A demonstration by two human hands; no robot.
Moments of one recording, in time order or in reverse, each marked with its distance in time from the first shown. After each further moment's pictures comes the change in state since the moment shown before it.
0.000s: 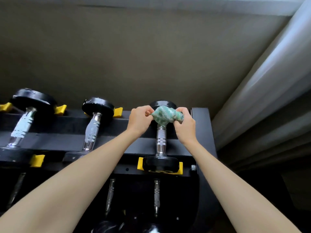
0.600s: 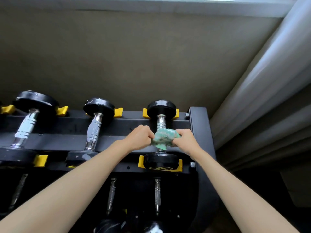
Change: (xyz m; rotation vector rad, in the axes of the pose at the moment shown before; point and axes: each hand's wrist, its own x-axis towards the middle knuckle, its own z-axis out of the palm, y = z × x) left_hand -0.037 -0.018 -0.004 0.278 -0.514 0.188; right_hand -0.030 0.013 -0.012 -0.025 -0.357 0.305
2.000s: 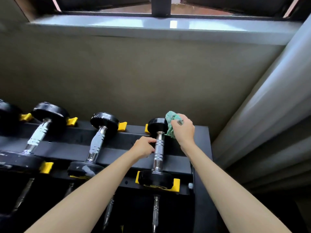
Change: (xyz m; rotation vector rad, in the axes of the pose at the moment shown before) left_hand 0.010 0.025 -0.007 -0.465 0.087 -0.440; right_hand 0.047 -0.060 -0.015 0.164 0.354 -0.141
